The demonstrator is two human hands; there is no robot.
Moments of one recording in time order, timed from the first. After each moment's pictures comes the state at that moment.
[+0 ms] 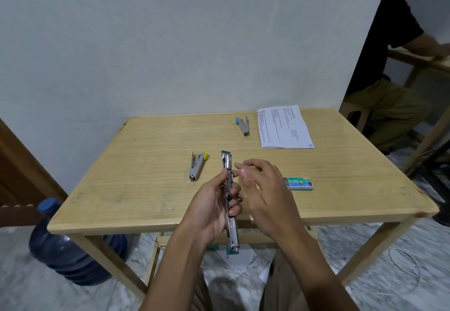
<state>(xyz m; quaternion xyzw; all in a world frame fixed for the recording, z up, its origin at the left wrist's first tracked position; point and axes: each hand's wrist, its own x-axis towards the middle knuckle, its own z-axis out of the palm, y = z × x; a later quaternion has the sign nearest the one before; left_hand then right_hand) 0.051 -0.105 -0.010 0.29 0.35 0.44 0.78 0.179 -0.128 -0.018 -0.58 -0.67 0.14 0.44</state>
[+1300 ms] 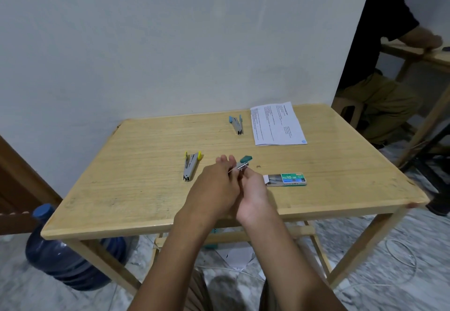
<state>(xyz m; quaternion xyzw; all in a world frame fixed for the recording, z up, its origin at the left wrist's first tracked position) 0.065 -0.094 0.013 0.75 0.59 0.23 0.20 0.143 -0.100 0.001 -0.28 0.06 0.74 0.61</state>
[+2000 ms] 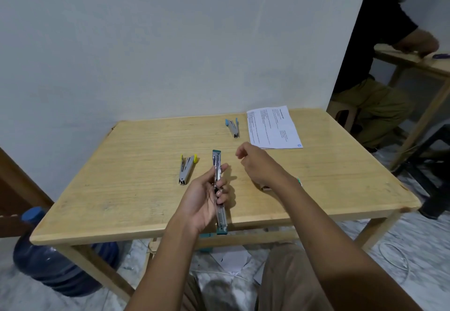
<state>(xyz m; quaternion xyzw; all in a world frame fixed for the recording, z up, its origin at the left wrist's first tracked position) 0.054 -0.068 -0.032 0.19 0.29 0.44 0.83 0.219 -0.022 -0.022 -0.64 -0.67 0.26 0.28</state>
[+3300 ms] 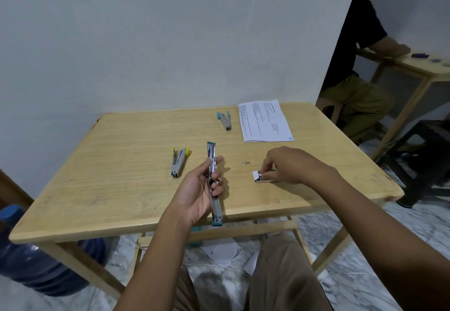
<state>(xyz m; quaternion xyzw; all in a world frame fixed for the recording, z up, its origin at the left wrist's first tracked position) 0.053 -0.064 -0.036 0.21 0.27 0.44 0.83 0.284 -0.060 0.004 -0.64 -0.76 0.09 0.01</state>
